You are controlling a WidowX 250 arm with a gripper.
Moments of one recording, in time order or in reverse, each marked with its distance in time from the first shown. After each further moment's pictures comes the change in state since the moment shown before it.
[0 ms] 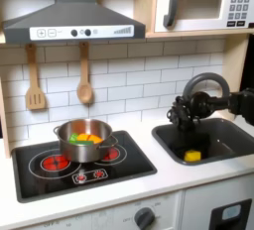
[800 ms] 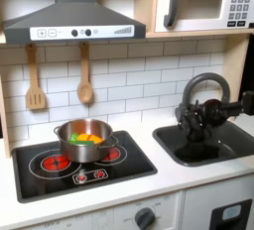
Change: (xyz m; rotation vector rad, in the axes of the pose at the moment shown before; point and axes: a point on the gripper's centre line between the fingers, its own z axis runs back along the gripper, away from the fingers) arm -0.028 -0.018 -0.011 0.037 0.012 -0.092
